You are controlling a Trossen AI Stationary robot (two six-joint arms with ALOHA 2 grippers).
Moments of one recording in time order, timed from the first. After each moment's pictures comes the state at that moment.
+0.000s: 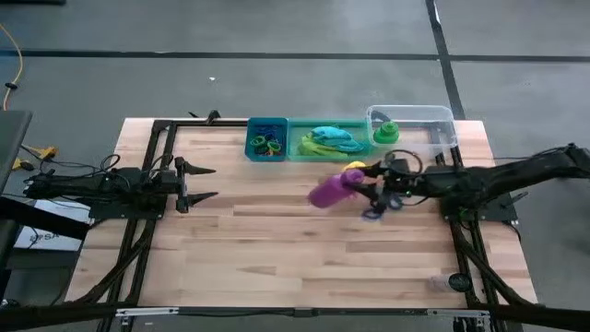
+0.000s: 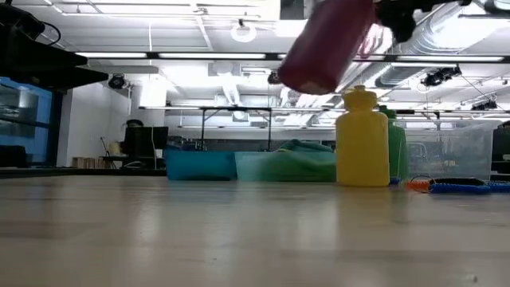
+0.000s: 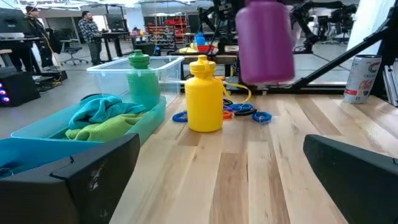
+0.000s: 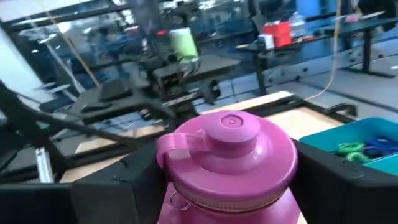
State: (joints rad) left arm -0.10 0.00 0.14 -0.15 -0.26 0.03; right arm 0.22 0.98 0.70 0.23 0.42 0.31
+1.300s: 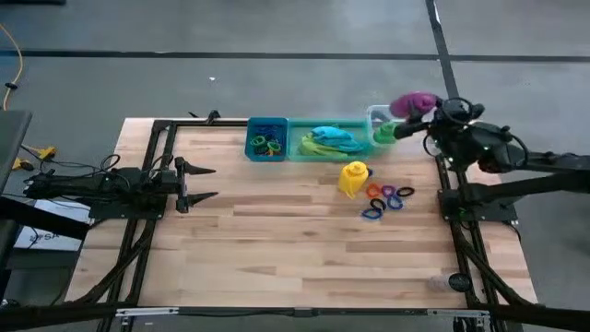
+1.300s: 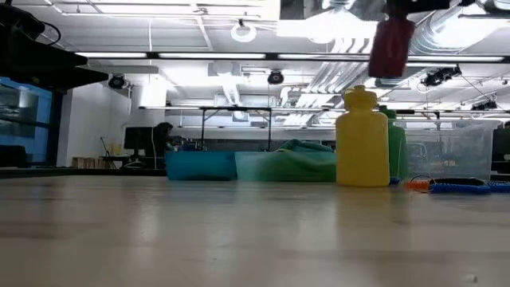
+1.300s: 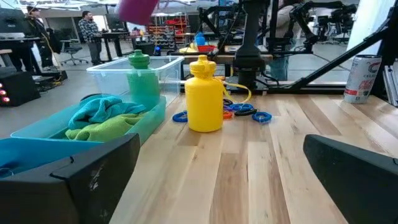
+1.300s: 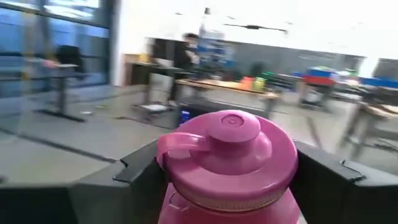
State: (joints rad) left arm -0.10 0.00 0.14 -0.15 -0.26 0.03; right arm -0.10 0.88 0.96 0.06 1.14 -0.23
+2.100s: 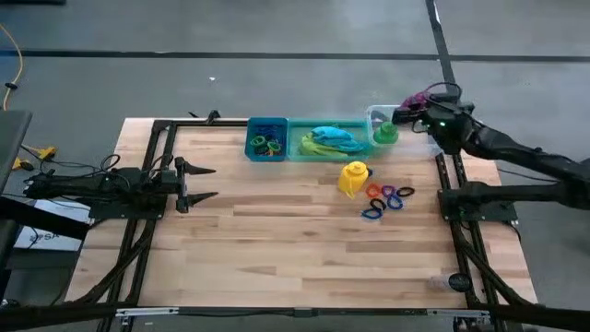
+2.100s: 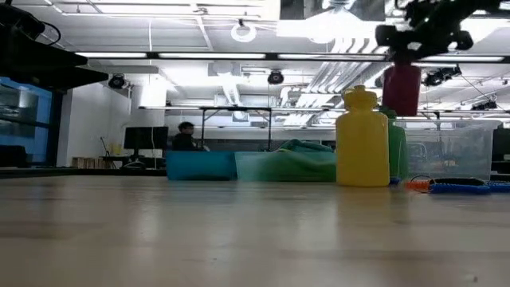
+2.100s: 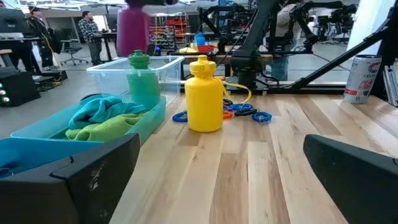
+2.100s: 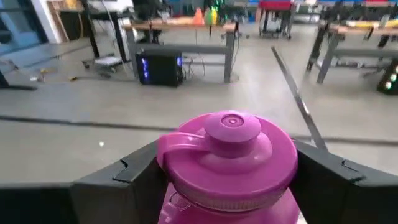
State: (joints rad) left arm -0.10 0.00 0.14 -0.15 -0.26 0.03; right arm -0.53 0.97 0.96 -0.33 0.87 0.31
